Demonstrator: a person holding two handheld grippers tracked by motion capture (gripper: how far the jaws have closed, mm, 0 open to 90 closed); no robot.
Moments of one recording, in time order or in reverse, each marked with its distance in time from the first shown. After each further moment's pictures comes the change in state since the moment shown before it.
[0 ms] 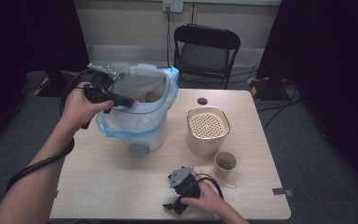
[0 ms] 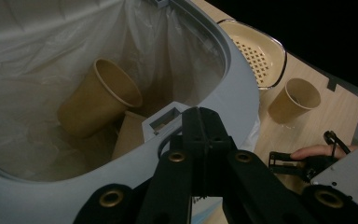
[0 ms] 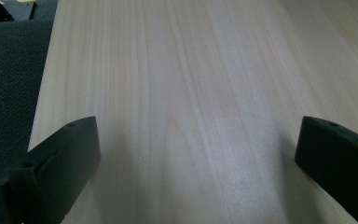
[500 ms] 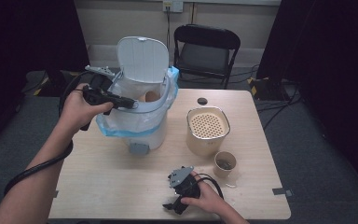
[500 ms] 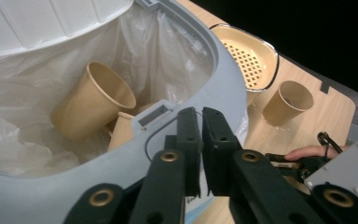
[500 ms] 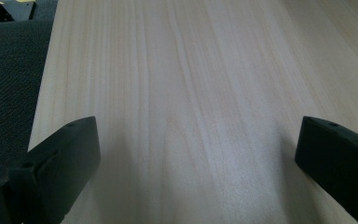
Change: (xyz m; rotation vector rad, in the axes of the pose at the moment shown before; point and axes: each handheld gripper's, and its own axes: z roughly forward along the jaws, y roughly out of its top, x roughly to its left) left arm -0.004 -0.005 -0.004 -0.031 -0.023 0.007; right arm 0.000 0.000 0.000 -0.003 -0.002 -0.004
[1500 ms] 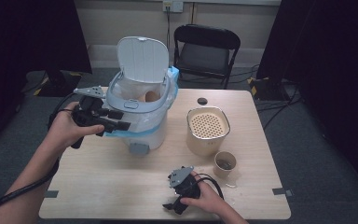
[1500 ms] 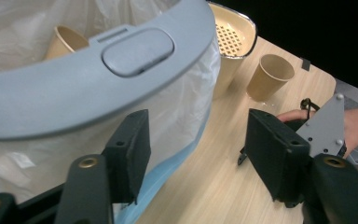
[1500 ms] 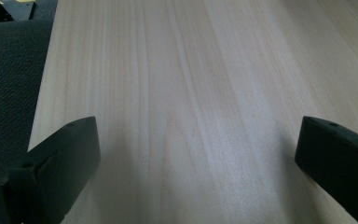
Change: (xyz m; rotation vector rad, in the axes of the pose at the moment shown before) left arm -0.011 -0.051 -0.006 -0.007 -0.050 0.039; right arm 0.000 0.000 0.000 -0.001 -0.002 0.002
